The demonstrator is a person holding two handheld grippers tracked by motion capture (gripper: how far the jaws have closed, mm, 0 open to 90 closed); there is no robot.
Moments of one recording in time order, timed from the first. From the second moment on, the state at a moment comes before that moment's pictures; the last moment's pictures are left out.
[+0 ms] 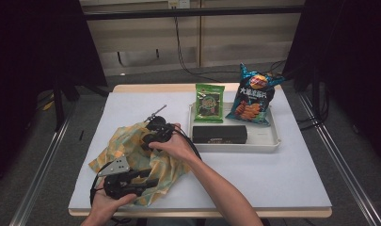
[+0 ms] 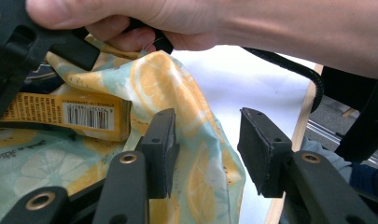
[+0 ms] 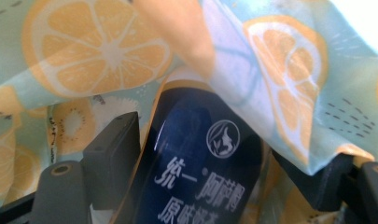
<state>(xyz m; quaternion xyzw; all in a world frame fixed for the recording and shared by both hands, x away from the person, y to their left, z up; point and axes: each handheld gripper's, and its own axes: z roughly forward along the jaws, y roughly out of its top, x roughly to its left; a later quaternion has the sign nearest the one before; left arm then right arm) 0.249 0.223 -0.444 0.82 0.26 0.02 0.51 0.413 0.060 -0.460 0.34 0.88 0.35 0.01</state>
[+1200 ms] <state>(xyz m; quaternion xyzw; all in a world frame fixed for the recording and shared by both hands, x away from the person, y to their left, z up) 0.252 0.229 -0.444 0.82 0.27 0.04 0.51 0.382 0.025 -0.431 0.30 0.84 0.45 0.01</state>
